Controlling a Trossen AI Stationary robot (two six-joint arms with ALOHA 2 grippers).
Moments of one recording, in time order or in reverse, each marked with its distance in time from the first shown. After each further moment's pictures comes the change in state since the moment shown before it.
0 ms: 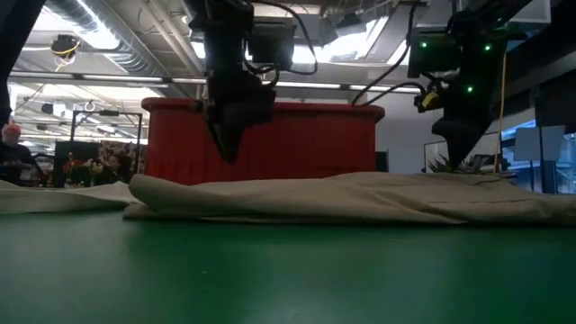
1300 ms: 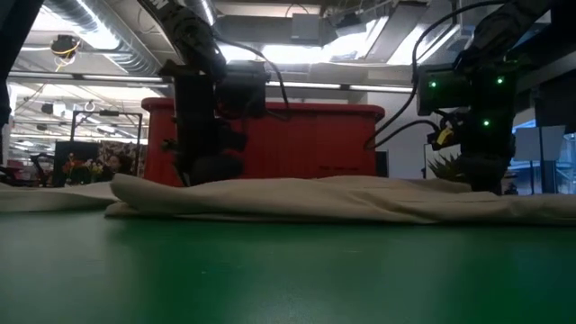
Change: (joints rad) left arm 0.016 -0.002 -0.344 0.241 -0.039 -0.109; right arm 0.000 0.072 -0.174 0.113 -0.094 0.036
